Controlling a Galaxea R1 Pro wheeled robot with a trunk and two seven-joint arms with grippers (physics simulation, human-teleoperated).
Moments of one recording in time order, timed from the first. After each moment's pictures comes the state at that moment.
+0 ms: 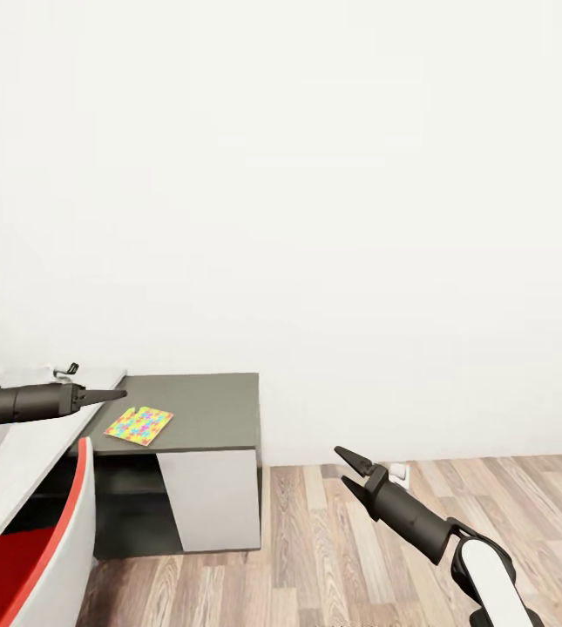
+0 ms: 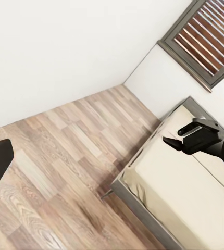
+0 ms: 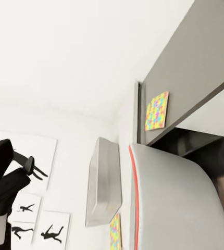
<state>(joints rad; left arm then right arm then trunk) -0.74 0.54 0.17 -1.08 0.07 0.90 -1.57 -0.12 0.00 -0.08 -1.55 -1.23 0.79 0.13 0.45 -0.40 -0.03</state>
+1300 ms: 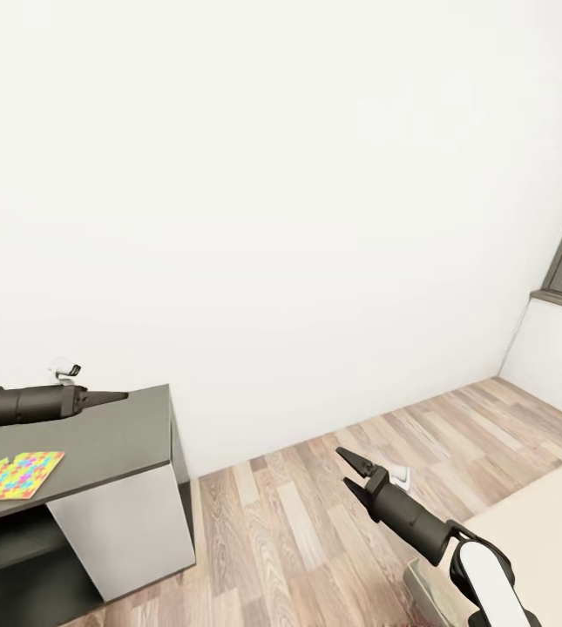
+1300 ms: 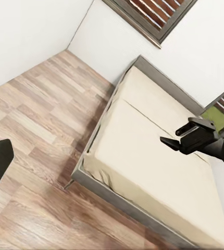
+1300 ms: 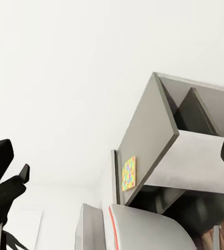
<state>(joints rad) -0.74 0.53 0.17 -1.08 0.07 0.90 -1.57 -0.12 0.00 -0.08 -1.53 -1.23 0.76 0.13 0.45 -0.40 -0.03</state>
